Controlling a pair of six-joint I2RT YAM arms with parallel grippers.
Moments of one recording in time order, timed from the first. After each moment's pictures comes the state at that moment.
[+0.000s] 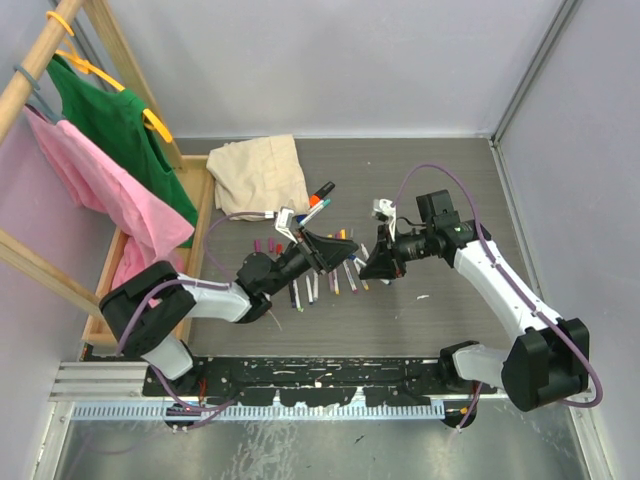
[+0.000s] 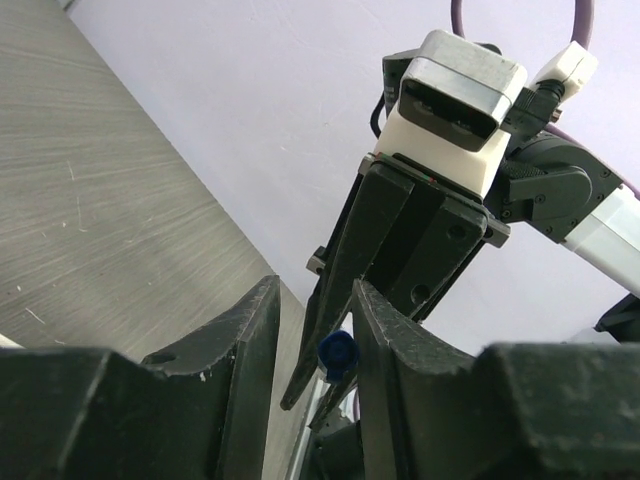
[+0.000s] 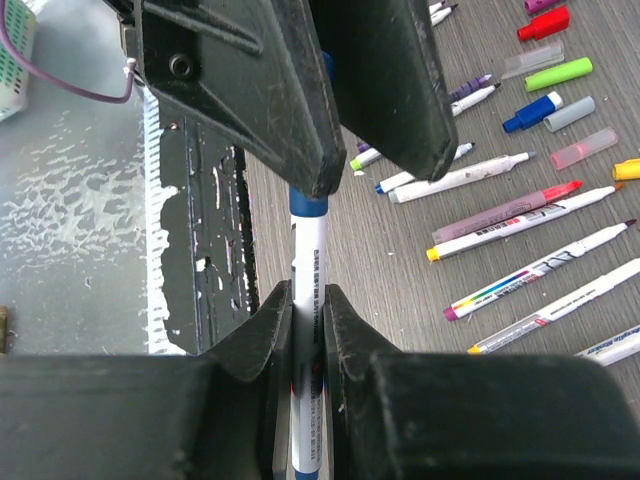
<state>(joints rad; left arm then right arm) -0.91 1.59 0.54 1.36 0.08 -0.94 0.28 1.21 0.93 -0.72 -1.10 -0.51</state>
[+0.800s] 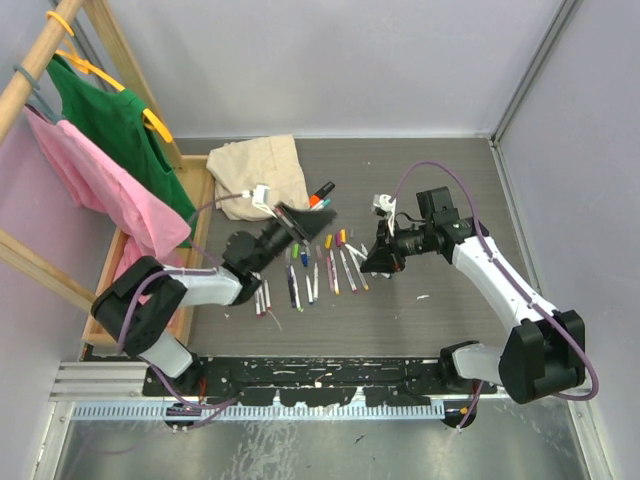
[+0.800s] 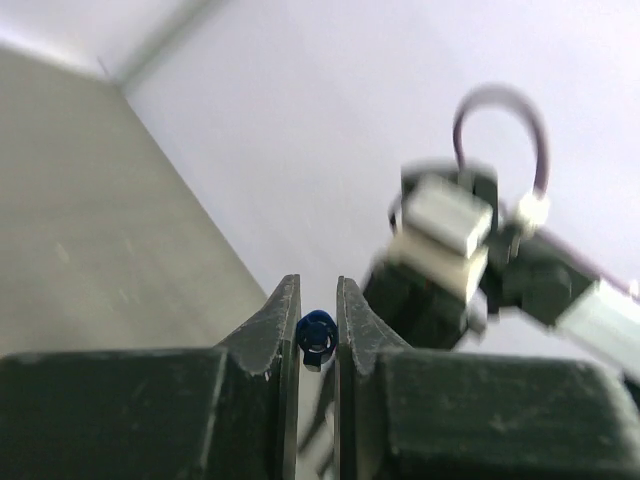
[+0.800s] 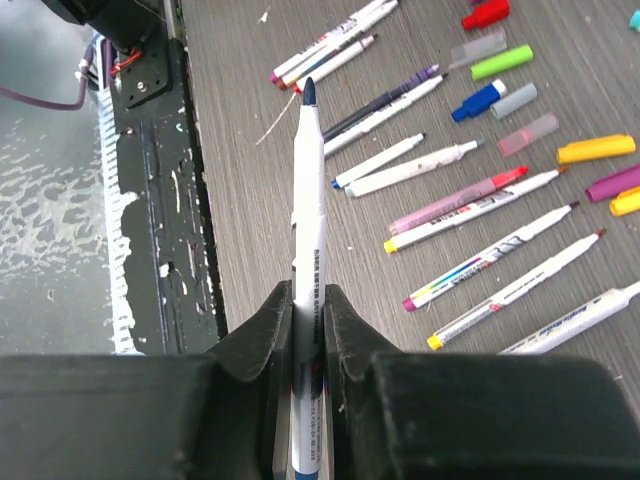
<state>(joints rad) -0.77 1.59 0.57 1.33 0.16 -1.00 0.27 1.24 0.94 -0.65 -1.04 -0.48</state>
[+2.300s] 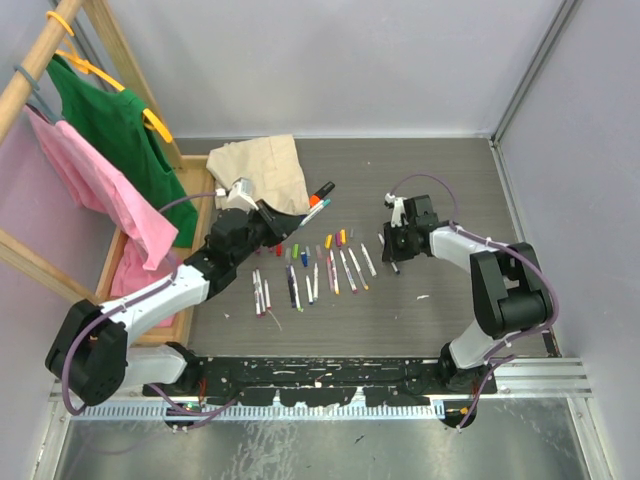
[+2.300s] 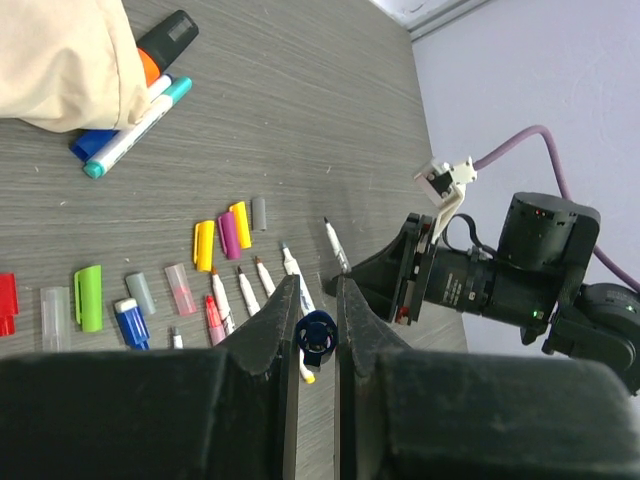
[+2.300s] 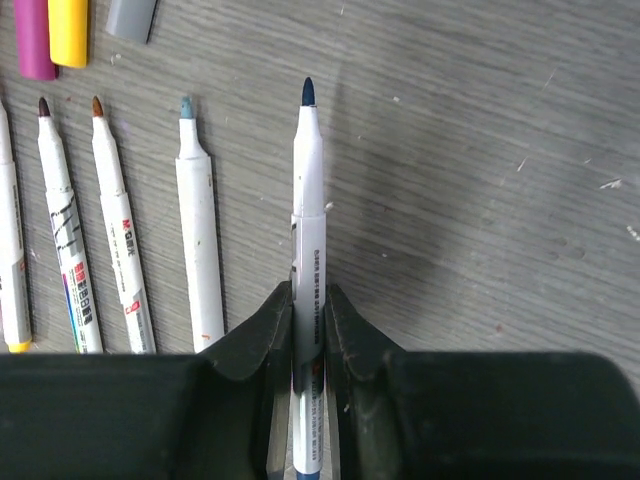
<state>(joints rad) -0.60 1.24 0.68 0.34 -0.02 -0.91 0.23 1.60 0.82 -0.24 -0.24 0.04</state>
